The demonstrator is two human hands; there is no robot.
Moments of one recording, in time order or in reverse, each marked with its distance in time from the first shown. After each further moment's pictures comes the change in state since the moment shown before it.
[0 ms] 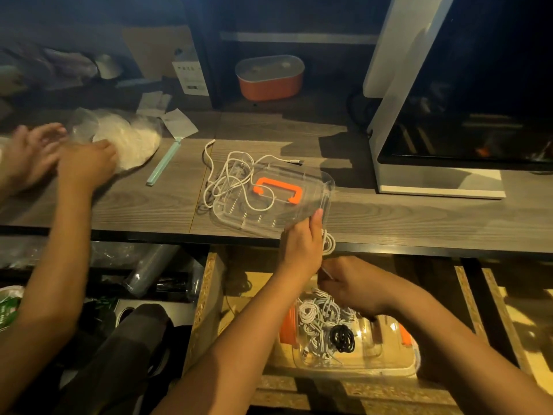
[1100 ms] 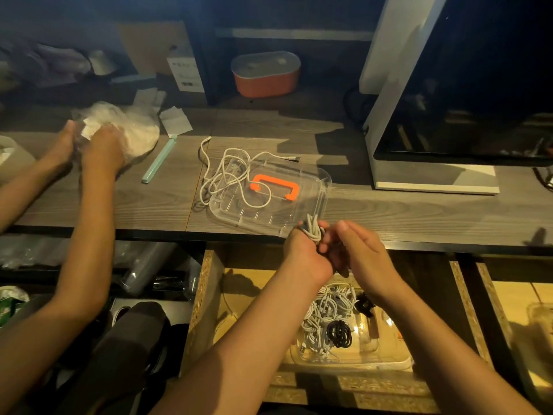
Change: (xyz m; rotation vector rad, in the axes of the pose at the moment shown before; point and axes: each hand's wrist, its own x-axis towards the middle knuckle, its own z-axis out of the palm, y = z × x) left_hand -0.003 0.037 0.001 -1.244 -0.087 -1.080; right_hand -0.003 -0.002 0.008 1.001 0.548 -0.094
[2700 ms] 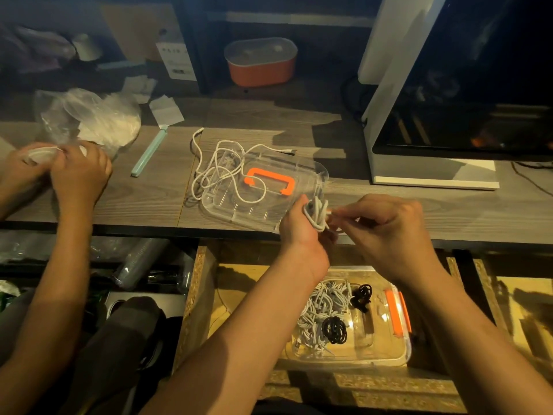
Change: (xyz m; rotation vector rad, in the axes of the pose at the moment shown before) left_hand -0.002 0.006 0.016 0.031 0.056 0.201; right_hand 0.009 -0.036 -0.030 -0.743 0.125 -0.509
